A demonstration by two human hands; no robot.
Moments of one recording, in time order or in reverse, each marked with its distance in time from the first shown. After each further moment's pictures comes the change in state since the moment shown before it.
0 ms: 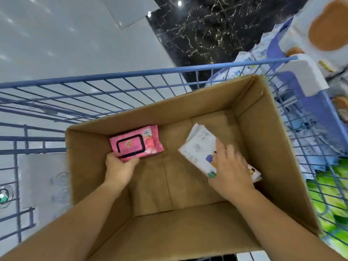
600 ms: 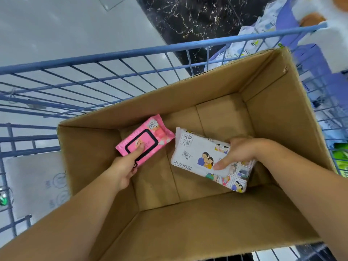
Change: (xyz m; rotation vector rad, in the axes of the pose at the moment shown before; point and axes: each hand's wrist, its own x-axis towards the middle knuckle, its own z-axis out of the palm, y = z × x) left_hand 0.032 -0.010 0.011 -0.374 -0.323 -0.255; right_hand 0.071 0.030 -0.015 0.227 -0.771 0.183
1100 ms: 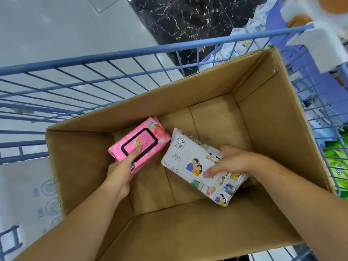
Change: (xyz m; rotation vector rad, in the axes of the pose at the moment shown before) left_hand -0.024 -0.005 0.015 -0.157 -0.019 0.086; right_hand -0.016 -0.001 0.032 0.309 0.042 -0.055
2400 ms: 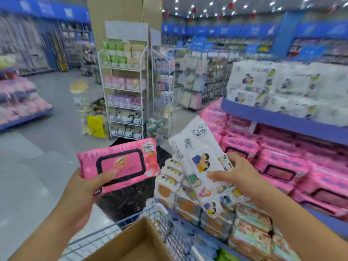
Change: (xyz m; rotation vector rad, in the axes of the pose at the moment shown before) left_hand -0.568 0.249 0.033 -0.007 -0.725 1.045; right_hand -0.653 0.037 -0.080 0.542 1.072 -0.701
